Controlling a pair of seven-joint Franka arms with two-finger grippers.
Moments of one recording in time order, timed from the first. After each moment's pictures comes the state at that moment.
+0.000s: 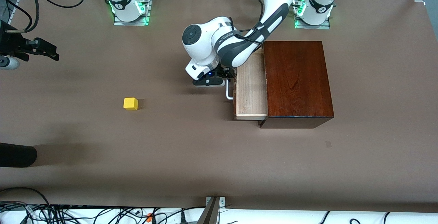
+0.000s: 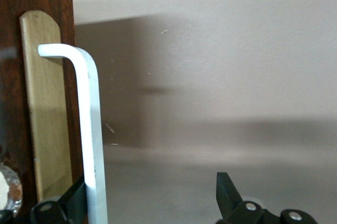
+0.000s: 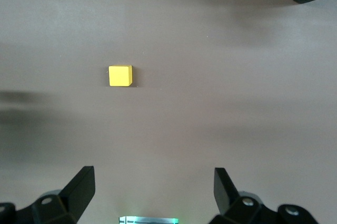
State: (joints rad) left arm -0.62 0.83 -0.41 -1.24 0.43 1.83 -1.06; right arm -0.07 0.02 0.05 -1.60 -0.02 1.53 -0.06
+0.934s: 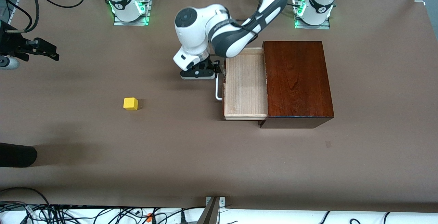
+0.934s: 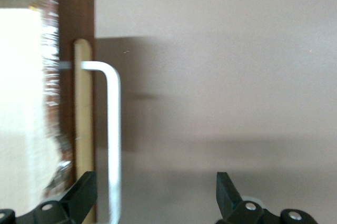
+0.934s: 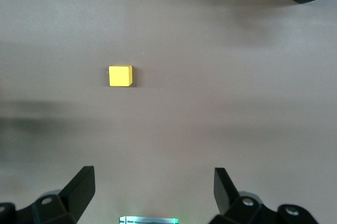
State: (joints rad) left arm -0.63 0.77 -0.44 -1.17 0.40 1.83 -1.09; right arm -0.07 0.02 0.05 -1.60 -0.02 1.53 -0.06
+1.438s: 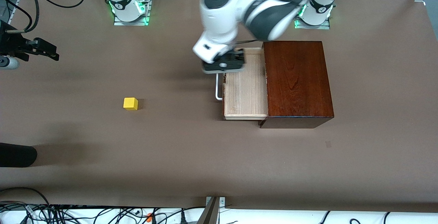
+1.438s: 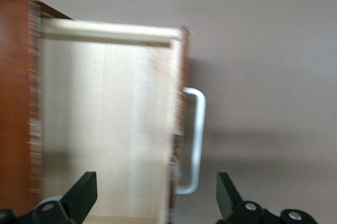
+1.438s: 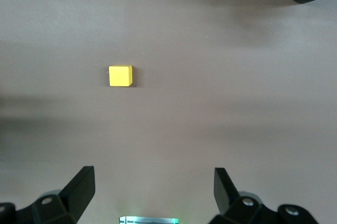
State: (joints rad) left arm -0.42 0.49 -0.44 -1.30 0.23 1.72 -0.94; right arm -0.07 0.02 0.05 -1.60 -0.02 1.53 -0.06
